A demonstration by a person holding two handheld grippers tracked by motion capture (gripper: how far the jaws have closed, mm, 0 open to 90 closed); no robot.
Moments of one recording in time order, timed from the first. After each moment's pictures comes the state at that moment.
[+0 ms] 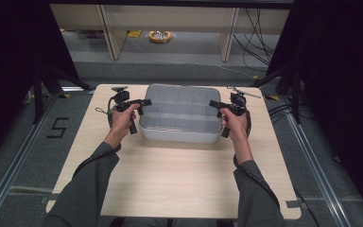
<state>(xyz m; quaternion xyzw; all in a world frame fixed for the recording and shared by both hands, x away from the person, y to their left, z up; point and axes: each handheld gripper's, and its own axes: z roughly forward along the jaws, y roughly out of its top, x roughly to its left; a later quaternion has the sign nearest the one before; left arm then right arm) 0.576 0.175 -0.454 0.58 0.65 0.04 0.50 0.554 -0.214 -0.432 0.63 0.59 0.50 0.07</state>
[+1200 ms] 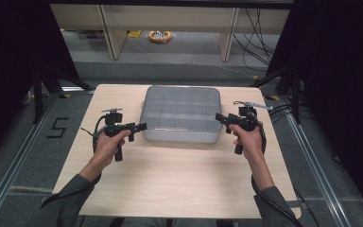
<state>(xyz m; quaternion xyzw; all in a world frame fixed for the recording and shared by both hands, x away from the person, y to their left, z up) 0.467 0.189 -0.450 0.66 0.56 0.05 0.49 0.483 -0.239 -0.420 0.57 0.65 0.48 0.13</state>
